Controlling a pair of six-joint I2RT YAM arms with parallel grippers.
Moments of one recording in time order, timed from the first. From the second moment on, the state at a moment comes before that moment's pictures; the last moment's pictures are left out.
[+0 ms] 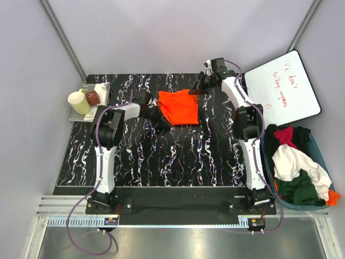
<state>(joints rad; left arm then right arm) -0.28 2.22 1.48 -0.31 0.71 -0.84 0.23 2.50 2.33 -0.71 -0.64 0.58</state>
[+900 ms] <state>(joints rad) -0.27 2.26 1.52 -0.34 0.73 -0.85 0.19 2.52 2.43 -0.78 -0.54 0.47</state>
